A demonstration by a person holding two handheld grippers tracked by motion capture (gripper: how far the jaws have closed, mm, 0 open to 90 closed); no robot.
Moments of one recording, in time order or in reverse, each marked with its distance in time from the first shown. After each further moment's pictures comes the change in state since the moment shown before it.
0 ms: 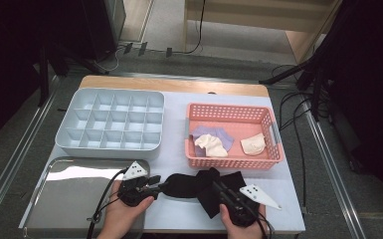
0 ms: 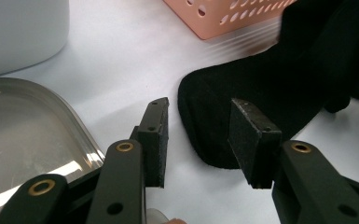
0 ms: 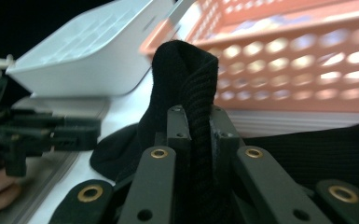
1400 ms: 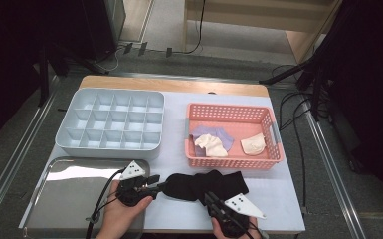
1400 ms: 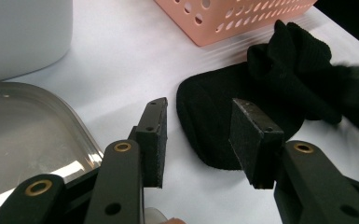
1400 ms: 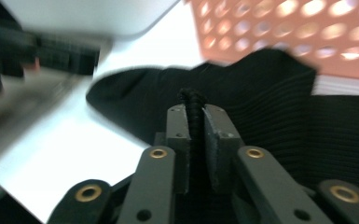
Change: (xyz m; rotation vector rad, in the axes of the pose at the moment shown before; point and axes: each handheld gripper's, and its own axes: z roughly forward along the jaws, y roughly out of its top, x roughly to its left) left arm 0.001 0.001 -0.005 -0.019 -0.015 -0.006; right arm 0.008 -0.026 -0.003 0.058 -0.009 -0.129
